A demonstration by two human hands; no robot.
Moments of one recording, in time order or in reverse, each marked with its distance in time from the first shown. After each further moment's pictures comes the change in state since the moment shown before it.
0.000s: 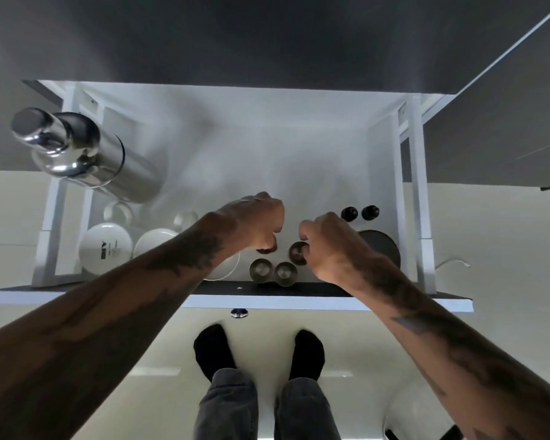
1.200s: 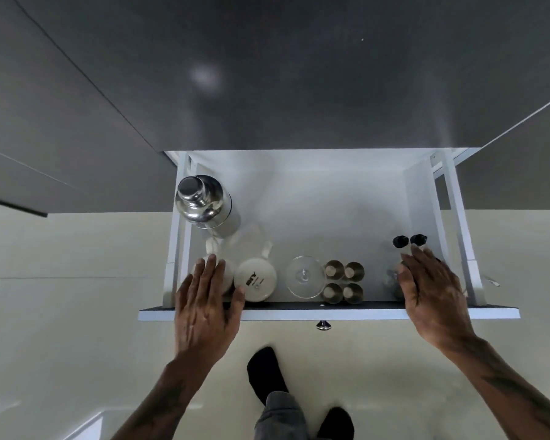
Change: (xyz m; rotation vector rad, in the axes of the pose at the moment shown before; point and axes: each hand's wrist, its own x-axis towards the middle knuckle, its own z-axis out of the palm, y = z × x) left_hand -0.174 -0.136 0.098 -0.179 0.832 -0.252; right_hand -0.061 0.018 0.051 -0.018 0.553 0.194
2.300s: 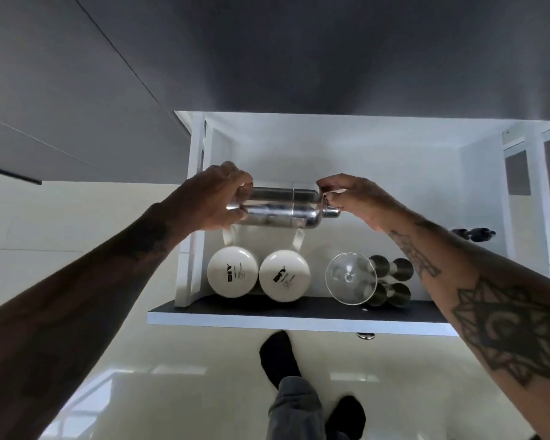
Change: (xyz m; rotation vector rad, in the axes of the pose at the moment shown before) left_hand 0.191 -0.068 -0.018 0.101 -0.411 0.451; right_hand 0.169 -0.153 0.048 0.716 -0.626 0.177
